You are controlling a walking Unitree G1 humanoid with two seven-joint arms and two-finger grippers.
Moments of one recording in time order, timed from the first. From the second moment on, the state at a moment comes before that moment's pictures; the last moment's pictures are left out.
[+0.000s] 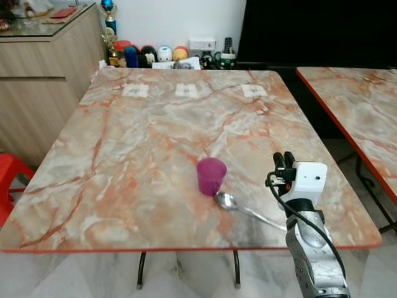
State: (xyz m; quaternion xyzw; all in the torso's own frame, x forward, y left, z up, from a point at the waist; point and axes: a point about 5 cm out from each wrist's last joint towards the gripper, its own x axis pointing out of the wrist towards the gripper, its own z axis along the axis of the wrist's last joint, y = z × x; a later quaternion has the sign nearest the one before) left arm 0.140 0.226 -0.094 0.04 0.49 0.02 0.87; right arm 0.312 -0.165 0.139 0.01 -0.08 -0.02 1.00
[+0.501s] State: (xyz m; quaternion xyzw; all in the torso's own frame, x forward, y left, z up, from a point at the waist) left arm 0.140 0.227 -0.093 0.04 0.48 0.02 0.87; right arm 0.308 -0.217 0.161 -0.07 -0.10 0.04 0.99
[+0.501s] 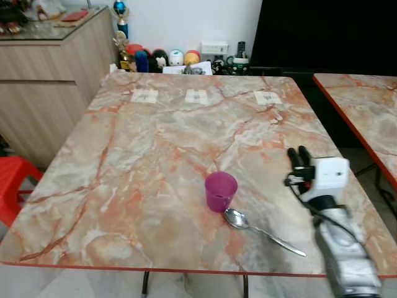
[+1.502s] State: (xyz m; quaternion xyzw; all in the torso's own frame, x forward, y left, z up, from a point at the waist) left arm 0.142 0.225 -0.093 0.04 0.48 0.02 0.87; right arm 0.309 -0.214 0.121 -0.16 0.14 0.38 0.90
